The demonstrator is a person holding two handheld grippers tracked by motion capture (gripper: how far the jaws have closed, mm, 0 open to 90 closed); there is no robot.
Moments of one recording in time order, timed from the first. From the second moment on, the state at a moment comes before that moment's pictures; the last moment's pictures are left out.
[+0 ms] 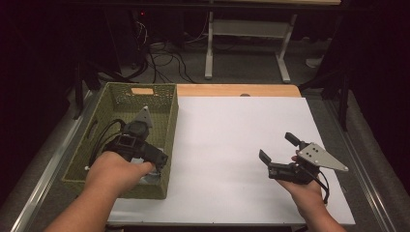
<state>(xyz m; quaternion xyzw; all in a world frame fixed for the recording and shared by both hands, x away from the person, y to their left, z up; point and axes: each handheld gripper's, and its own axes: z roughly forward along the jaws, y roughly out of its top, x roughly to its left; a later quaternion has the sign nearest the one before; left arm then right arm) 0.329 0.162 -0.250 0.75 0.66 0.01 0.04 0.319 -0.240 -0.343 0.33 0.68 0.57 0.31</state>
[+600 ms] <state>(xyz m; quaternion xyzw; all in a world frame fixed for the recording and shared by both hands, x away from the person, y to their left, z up) 0.329 0.160 -0.250 0.75 0.66 0.01 0.04 0.319 -0.239 -0.343 0.33 0.68 0.58 0.31</state>
